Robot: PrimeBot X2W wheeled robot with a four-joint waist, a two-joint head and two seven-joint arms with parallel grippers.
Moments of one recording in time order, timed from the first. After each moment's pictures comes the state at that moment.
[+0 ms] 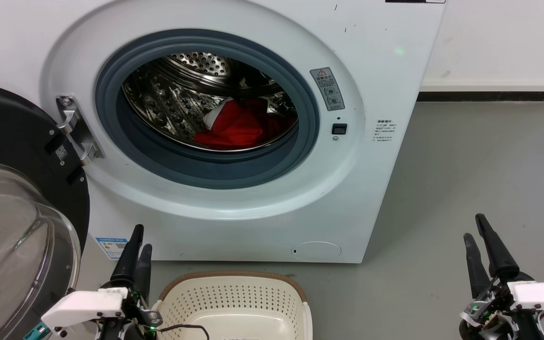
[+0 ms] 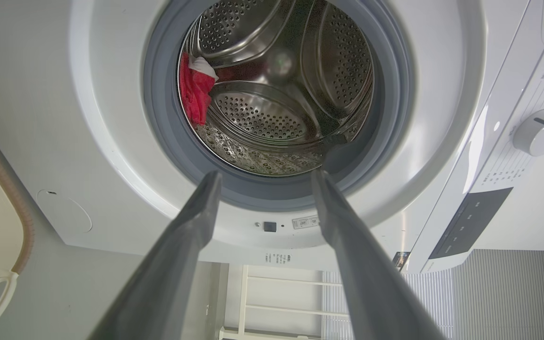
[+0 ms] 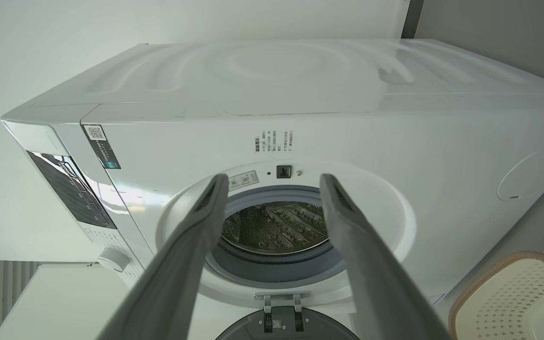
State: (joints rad) left arm -0.08 0.05 0.09 0.27 -1.61 -0.13 0.09; right arm -0.07 -0.05 -0.11 0.26 1.61 0.13 0.09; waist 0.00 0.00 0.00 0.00
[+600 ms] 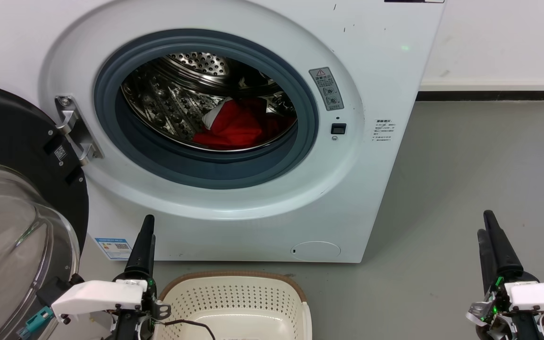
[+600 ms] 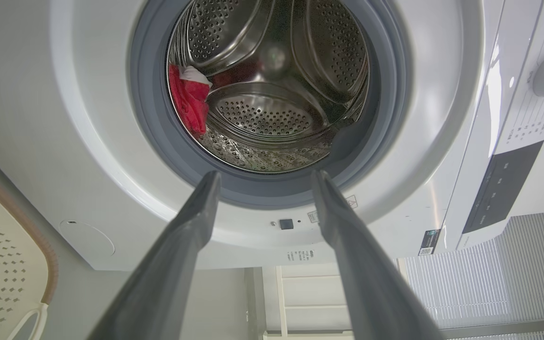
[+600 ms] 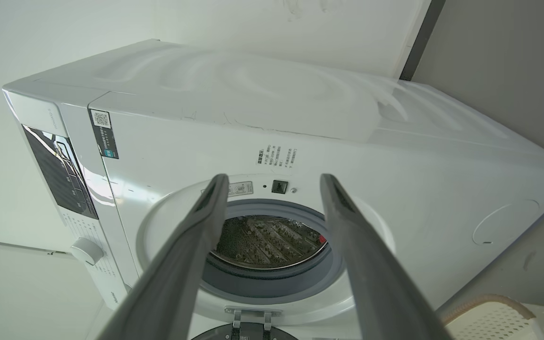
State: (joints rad) left arm -0.10 0.05 0.03 0.24 -1.44 -0.13 0.01; right arm -0.05 -0.05 -0.10 0.19 1.45 0.13 0.01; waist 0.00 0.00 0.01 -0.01
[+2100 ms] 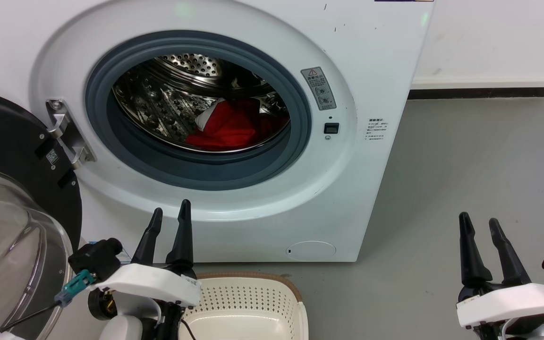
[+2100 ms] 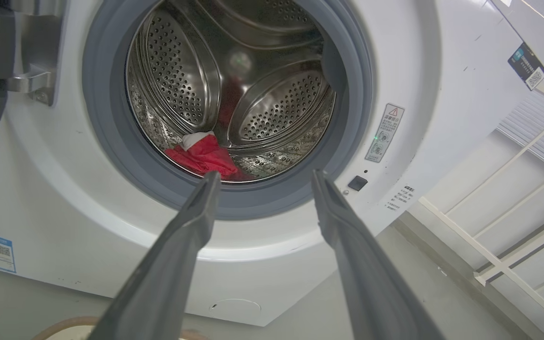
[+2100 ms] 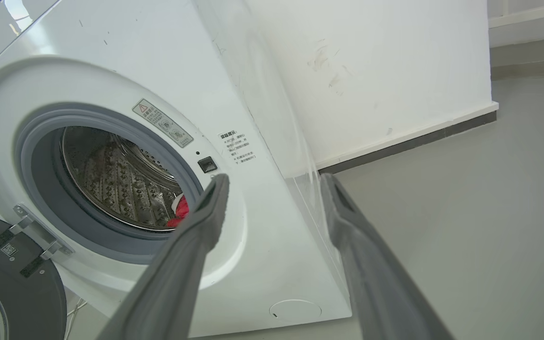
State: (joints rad) left arm -0.13 0.05 -0.08 0.19 -0.61 -0.09 -0.14; right arm 0.00 -0.05 -0.05 0.08 0.47 0.13 -0.14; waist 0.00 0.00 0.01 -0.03
